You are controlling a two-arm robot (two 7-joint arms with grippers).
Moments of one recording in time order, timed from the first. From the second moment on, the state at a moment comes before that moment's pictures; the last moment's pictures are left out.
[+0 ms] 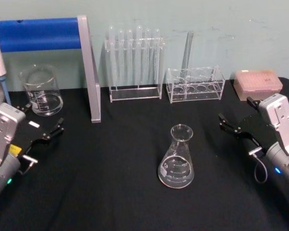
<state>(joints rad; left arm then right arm) -0.20 0.60 0.45 -1.41 -0.25 -0.12 0.03 0.20 0.60 -0.45 -1.41 0.25 -0.12 -0.03</state>
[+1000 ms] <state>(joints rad) -0.20 0.60 0.45 -1.41 -0.25 -0.12 0.03 0.20 0.60 -0.45 -1.41 0.25 -0.12 -0.03</state>
